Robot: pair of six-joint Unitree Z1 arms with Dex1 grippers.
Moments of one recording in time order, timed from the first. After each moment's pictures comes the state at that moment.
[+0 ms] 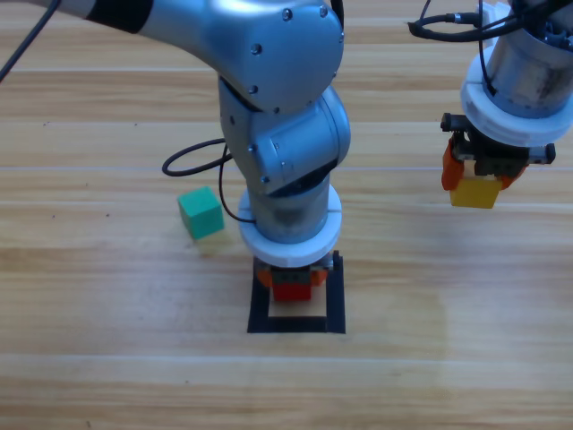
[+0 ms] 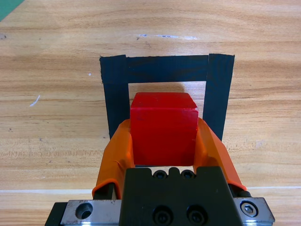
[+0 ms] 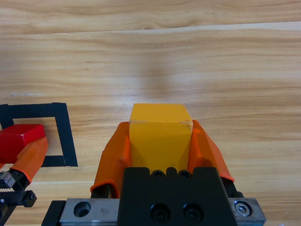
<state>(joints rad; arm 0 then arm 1) -1.03 2.24 -1.69 0.78 0.18 -1.00 0.74 2.04 -1.63 0.97 -0.15 0.76</state>
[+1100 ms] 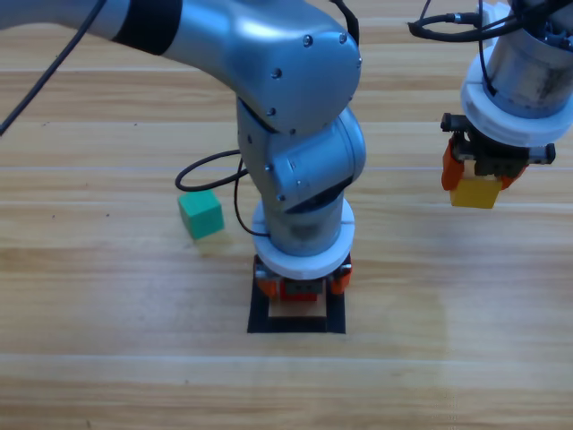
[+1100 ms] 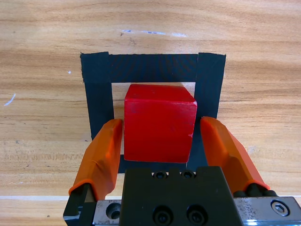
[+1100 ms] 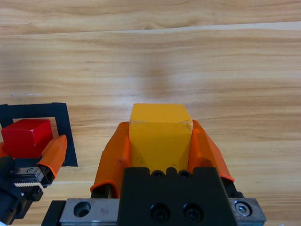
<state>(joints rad) -1.05 2.27 -1.69 0.75 0.20 -1.05 0.74 2.04 -1.63 0.97 -0.15 0.76</state>
